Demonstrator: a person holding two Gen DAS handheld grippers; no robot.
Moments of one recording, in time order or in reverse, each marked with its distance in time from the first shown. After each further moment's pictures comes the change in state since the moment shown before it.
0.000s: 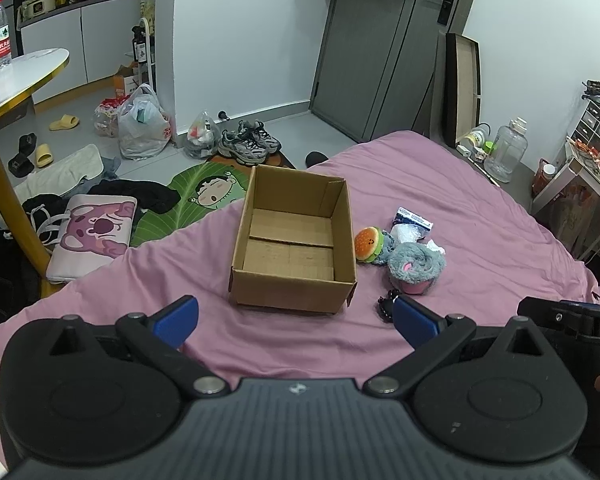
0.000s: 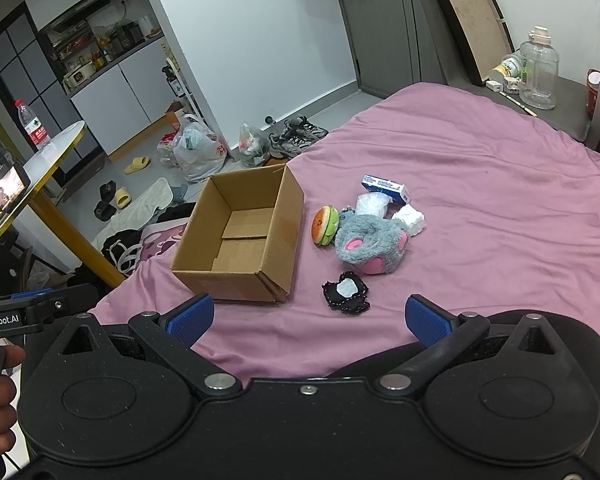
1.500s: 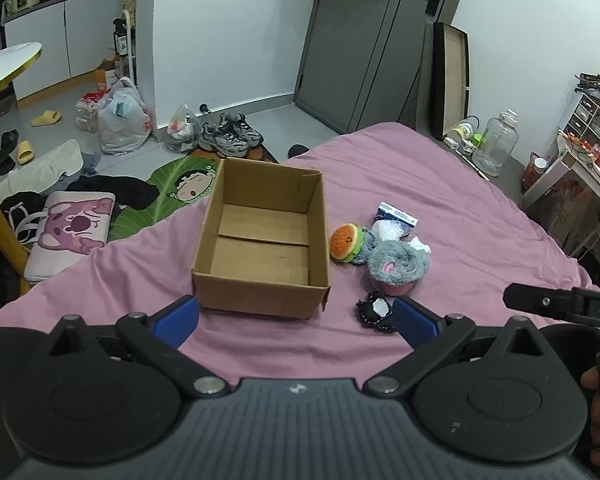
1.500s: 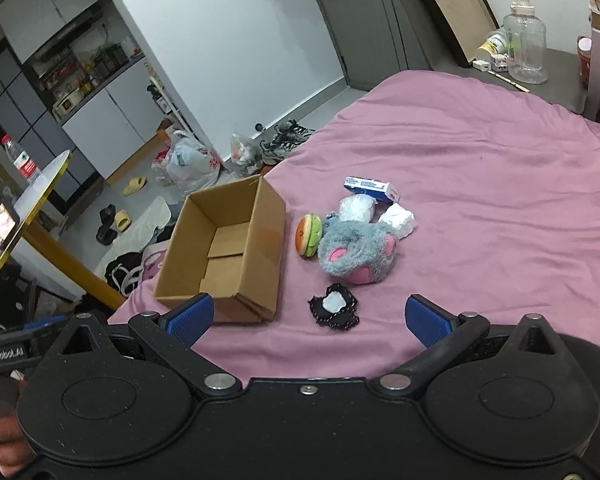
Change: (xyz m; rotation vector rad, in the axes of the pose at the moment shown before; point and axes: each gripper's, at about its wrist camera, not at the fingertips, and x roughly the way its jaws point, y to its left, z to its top) left arm 0.035 -0.026 0.005 0.000 0.019 -0.041; right arm 0.023 -0.038 0.009 0.105 -0.011 0.031
